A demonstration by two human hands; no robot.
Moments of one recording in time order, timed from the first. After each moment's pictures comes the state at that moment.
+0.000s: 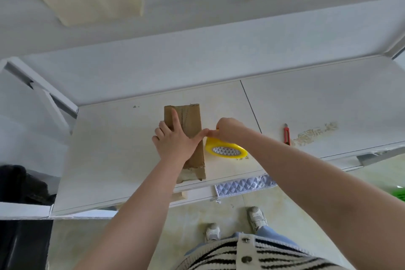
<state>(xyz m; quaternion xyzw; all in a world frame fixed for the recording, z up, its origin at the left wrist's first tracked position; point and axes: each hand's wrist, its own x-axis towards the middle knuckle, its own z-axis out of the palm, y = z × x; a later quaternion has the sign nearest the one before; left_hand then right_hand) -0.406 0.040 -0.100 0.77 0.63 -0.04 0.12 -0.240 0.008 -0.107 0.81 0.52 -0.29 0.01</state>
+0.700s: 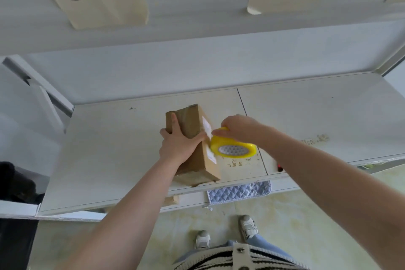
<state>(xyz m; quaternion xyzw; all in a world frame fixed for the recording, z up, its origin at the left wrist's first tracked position) -0.394 0.037 -0.091 0.69 0.62 0.02 0.37 -0.201 -0.015 -0.056 0.74 0.63 -0.22 0.02</state>
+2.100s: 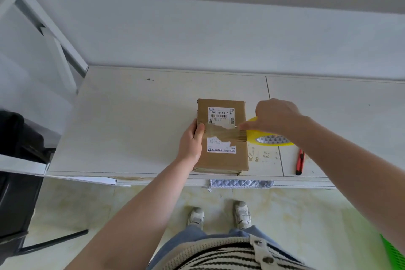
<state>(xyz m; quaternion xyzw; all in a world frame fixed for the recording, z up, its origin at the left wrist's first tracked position) -0.414 0.026 -0.156 0.54 0.54 0.29 0.58 -0.201 0.012 -0.045 0.76 0.62 -0.12 0.17</state>
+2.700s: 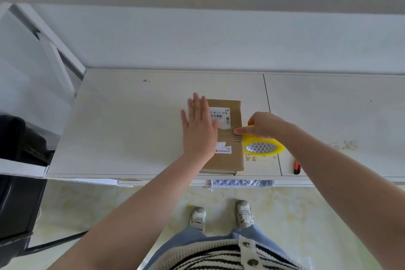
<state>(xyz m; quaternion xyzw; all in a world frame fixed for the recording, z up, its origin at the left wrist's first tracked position) -0.379 0.028 -0.129 0.81 0.56 0.10 0.17 -0.176 0.009 -0.110 0.78 0.53 -0.31 0.10</state>
